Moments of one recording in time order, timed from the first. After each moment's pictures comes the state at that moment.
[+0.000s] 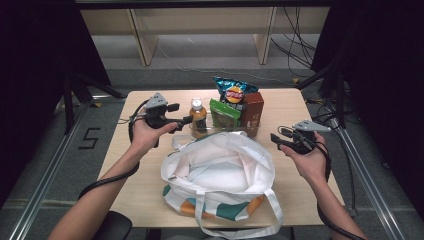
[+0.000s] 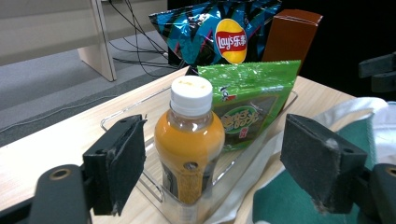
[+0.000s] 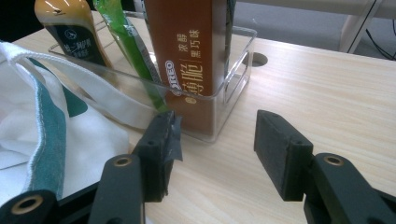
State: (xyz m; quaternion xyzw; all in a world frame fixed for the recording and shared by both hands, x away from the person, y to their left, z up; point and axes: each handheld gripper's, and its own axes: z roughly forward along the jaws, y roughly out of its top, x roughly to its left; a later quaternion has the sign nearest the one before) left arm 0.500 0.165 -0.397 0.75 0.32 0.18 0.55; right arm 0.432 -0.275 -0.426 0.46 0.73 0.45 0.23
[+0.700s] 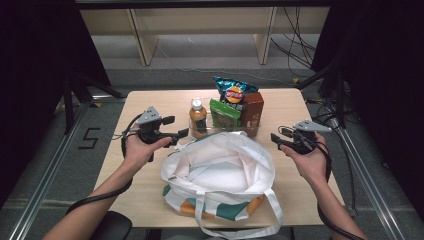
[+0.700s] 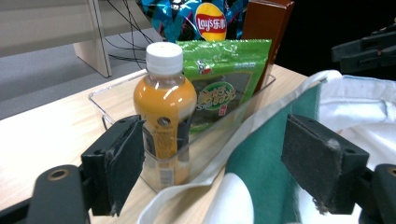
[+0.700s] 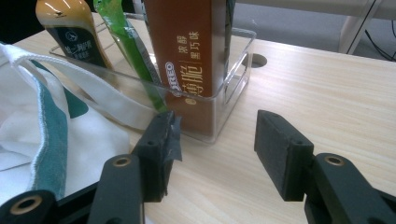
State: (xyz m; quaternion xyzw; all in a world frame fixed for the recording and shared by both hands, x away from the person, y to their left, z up) left arm 0.458 0.177 -0.411 0.75 0.32 0.17 0.56; right arm 0.432 -0.277 -0.424 0.46 0.73 0.45 0.24
